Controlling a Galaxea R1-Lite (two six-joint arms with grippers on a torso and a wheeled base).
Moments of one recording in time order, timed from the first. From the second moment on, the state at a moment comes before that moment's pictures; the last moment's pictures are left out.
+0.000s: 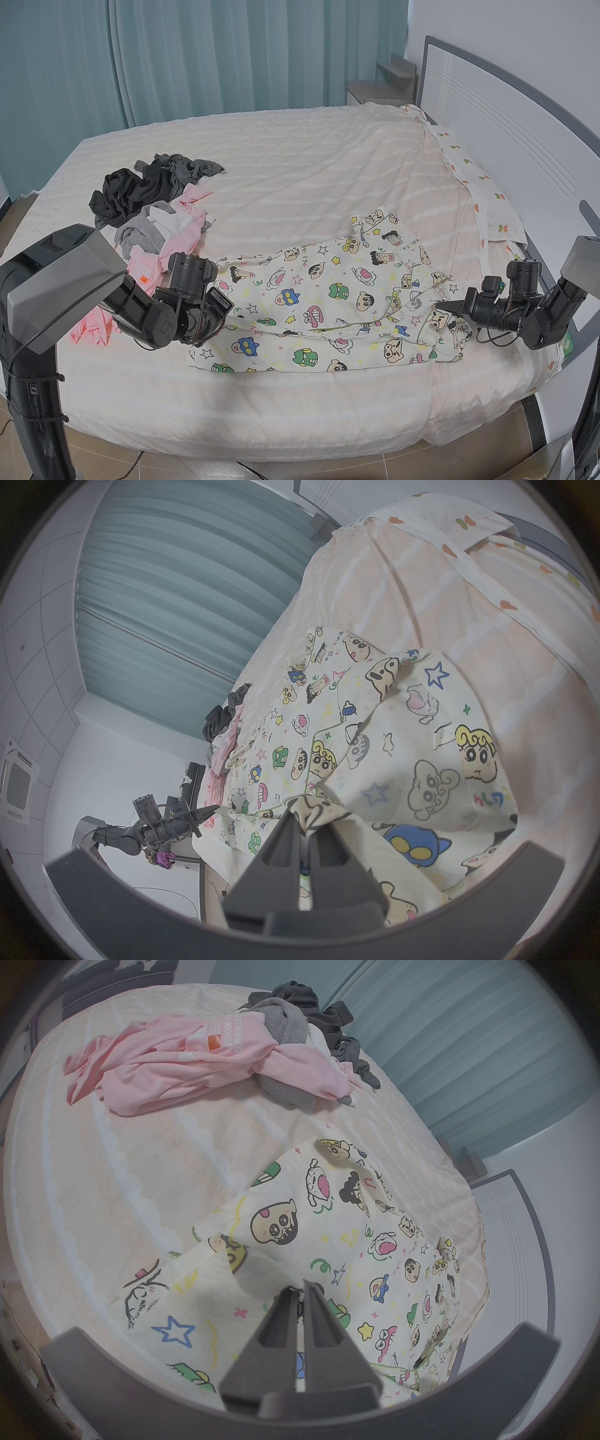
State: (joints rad) left arm -0.32 2.24 -1.06 -0.46 0.13 -1.09; right arm -0.01 2.22 -0.76 -0.96 0.67 0.59
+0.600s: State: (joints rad) left arm -0.30 2.29 -1.10 -0.56 0.20 -1.11; right arm -0.09 2.27 -0.84 -0.97 0.67 0.71
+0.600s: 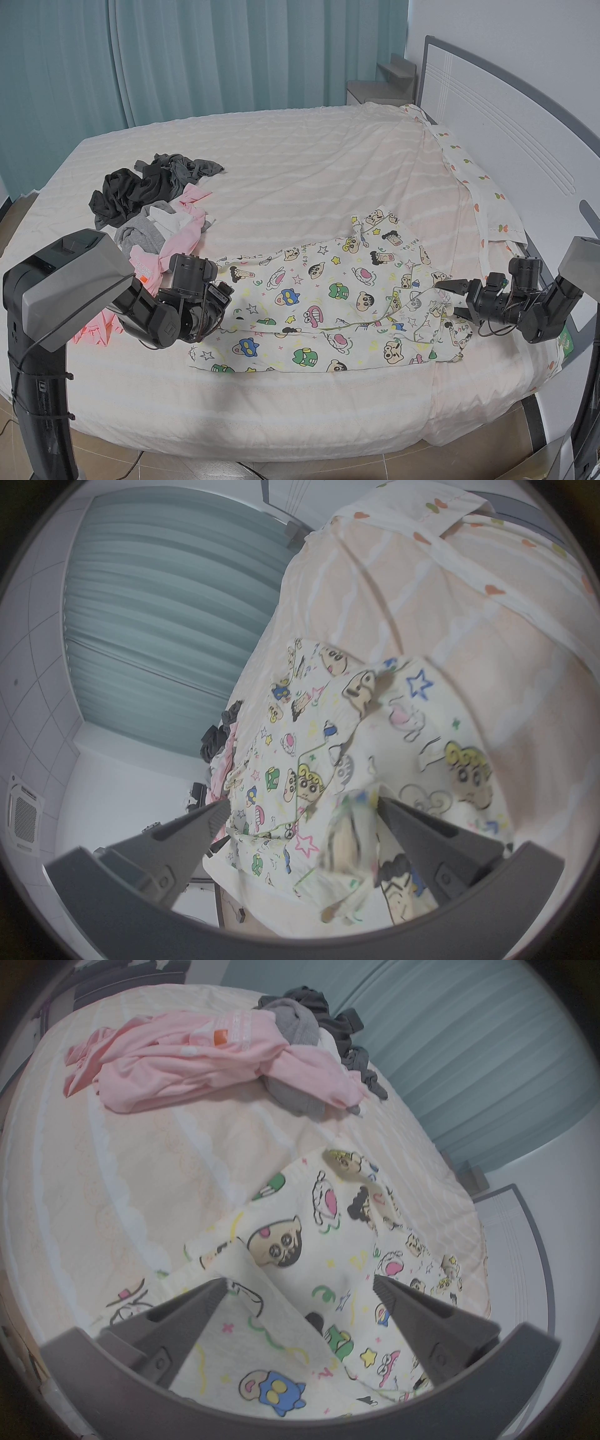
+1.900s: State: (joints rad) left arm 0.00 1.92 -0.36 -1.13 -0.70 -1.24; right arm 0.17 2.10 -0.63 -0.97 0.13 0.98
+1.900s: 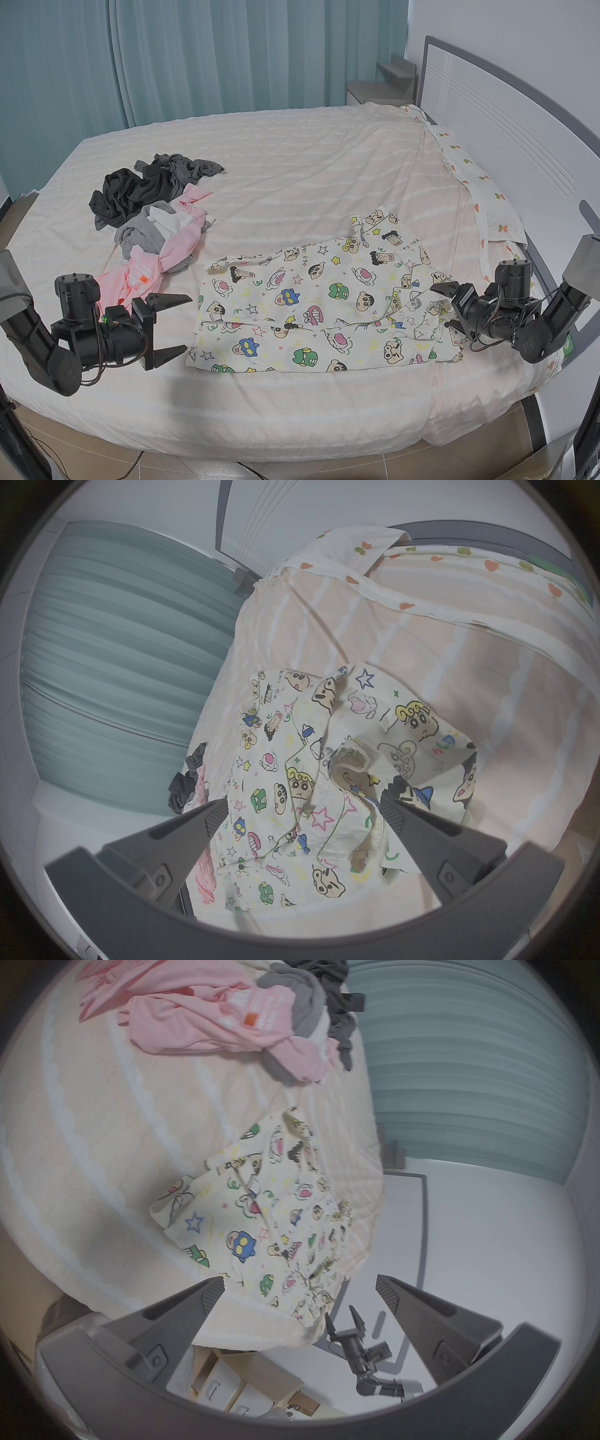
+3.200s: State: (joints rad) left arm 0.02 1.99 -0.19 -1.34 -0.73 -1.24; right arm 0.22 2.16 -0.64 -0.97 0.08 1.00
